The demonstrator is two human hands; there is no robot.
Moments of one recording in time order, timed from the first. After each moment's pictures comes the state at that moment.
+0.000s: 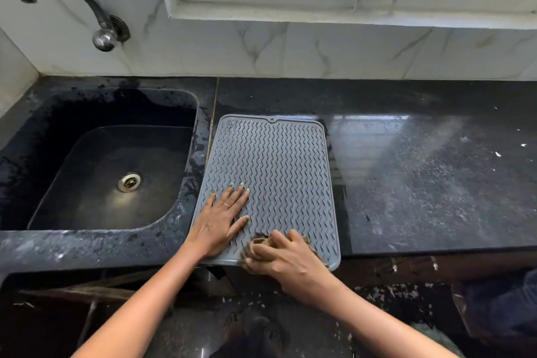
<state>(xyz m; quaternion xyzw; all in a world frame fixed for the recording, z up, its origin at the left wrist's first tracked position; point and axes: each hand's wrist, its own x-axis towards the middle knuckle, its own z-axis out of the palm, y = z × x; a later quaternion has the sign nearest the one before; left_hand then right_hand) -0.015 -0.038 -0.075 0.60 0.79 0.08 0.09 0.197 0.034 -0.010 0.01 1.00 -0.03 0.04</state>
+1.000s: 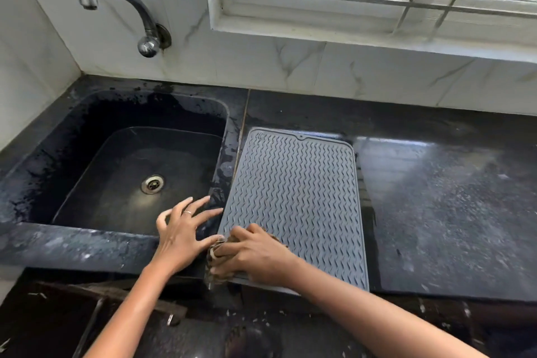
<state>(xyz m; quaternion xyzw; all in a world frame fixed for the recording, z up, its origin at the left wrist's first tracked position) -0.073 -0.113 -0.050 0.41 0.90 0.14 0.06 0.077 0.020 -0.009 -0.14 0.99 -0.07 0.04</state>
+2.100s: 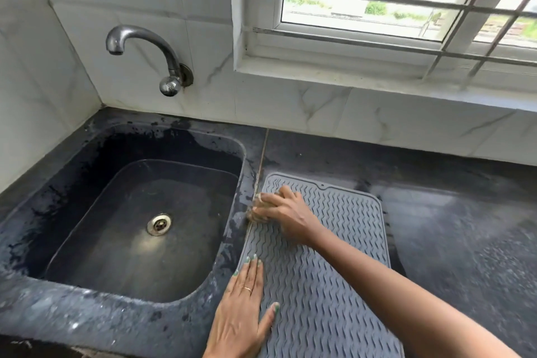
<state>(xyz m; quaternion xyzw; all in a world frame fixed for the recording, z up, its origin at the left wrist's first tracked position) -0.016 -0.053 -0.059 0.47 0.87 0.11 0.08 -0.039 0.175 -0.029 -0.01 1.00 -0.05 -0.06</state>
